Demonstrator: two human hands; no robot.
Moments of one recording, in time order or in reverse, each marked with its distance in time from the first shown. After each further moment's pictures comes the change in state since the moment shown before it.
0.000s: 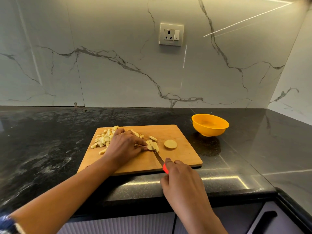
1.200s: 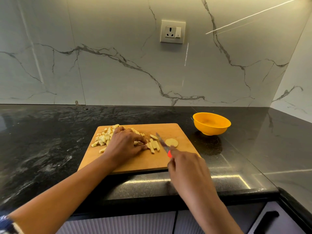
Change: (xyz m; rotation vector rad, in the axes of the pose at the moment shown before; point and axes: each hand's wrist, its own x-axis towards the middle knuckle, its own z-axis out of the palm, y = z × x) left_hand 0.002 -0.004 0.002 -0.071 0.024 -0.028; right_hand 0.018 0.011 -0.009 -0.058 0.092 0.000
